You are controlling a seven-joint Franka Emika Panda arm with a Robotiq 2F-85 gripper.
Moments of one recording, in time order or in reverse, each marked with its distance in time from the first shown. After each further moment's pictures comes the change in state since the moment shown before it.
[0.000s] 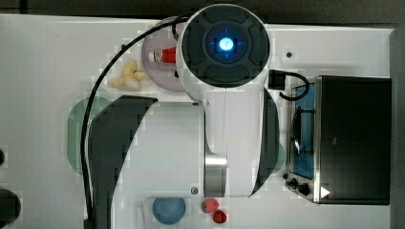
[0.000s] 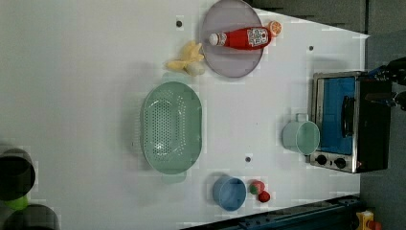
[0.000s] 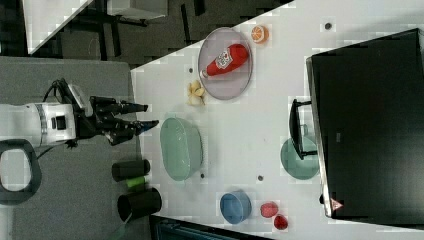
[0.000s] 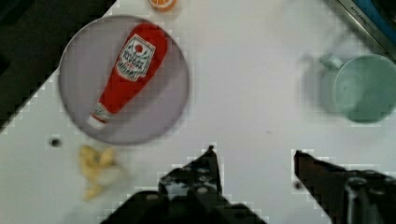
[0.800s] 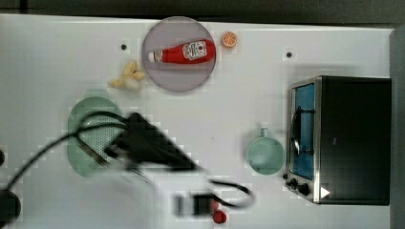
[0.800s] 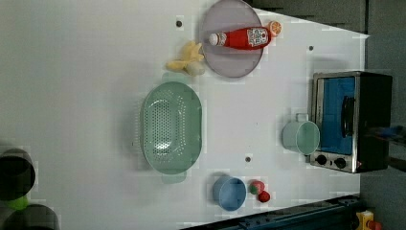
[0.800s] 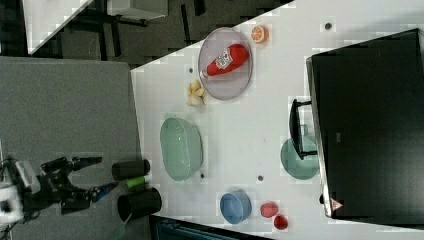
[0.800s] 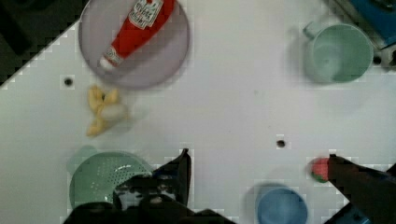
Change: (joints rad) arm -0.014 -0.382 0.223 -0.230 0.023 -0.049 0.074
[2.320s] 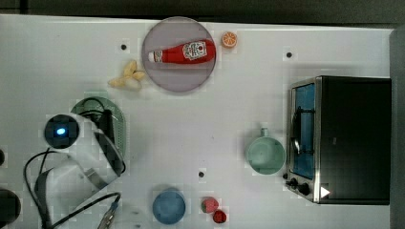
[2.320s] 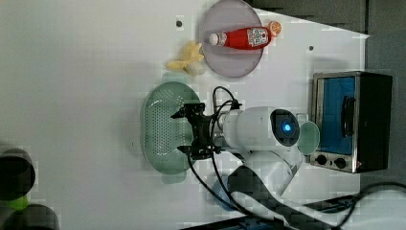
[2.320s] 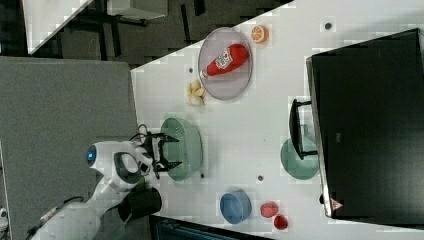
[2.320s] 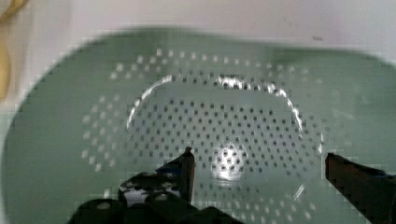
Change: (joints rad) arm 0.056 0.876 0.302 -0.160 -0.109 0.863 1.151
